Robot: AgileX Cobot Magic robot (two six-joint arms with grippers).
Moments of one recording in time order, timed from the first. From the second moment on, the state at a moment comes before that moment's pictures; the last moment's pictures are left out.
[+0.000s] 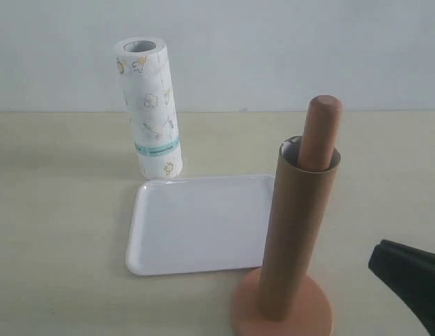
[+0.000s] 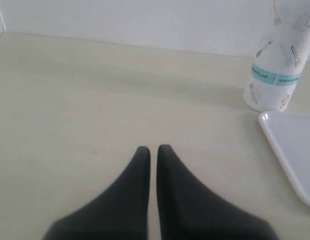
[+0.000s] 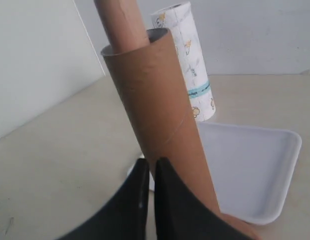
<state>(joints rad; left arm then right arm) 0.08 0.00 0.00 -0.06 0.36 -0.03 0.15 0.50 -0.01 -1.19 -0.71 1.35</state>
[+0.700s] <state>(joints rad) 0.08 0.00 0.00 -0.06 0.36 -0.03 0.15 0.50 0.00 -1.16 -0.92 1.18</state>
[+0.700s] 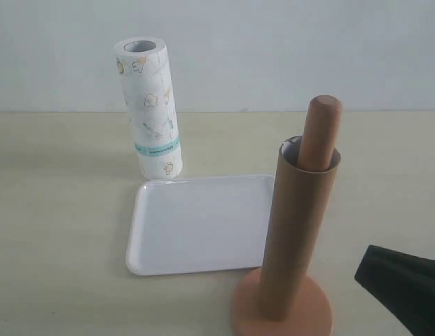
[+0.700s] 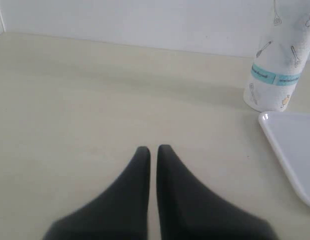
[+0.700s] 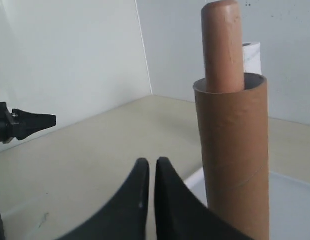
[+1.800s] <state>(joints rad) 0.08 0.00 0.00 -0.06 0.36 -0.03 0.15 0.60 -0.07 -1.02 -0.79 1.06</state>
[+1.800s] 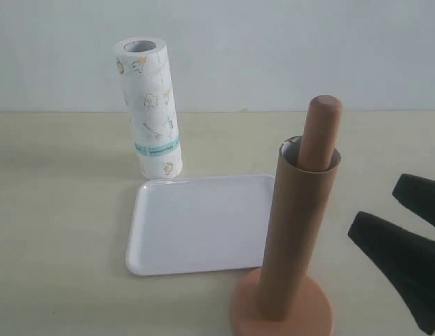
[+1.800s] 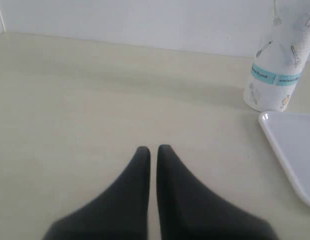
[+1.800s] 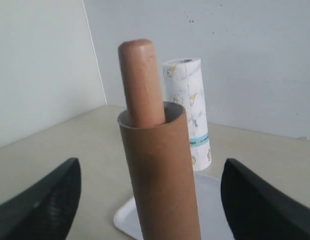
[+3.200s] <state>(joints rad) 0.08 0.00 0.00 -0.06 0.36 -0.03 0.38 1.27 -0.08 -0.59 -1.00 0.50</state>
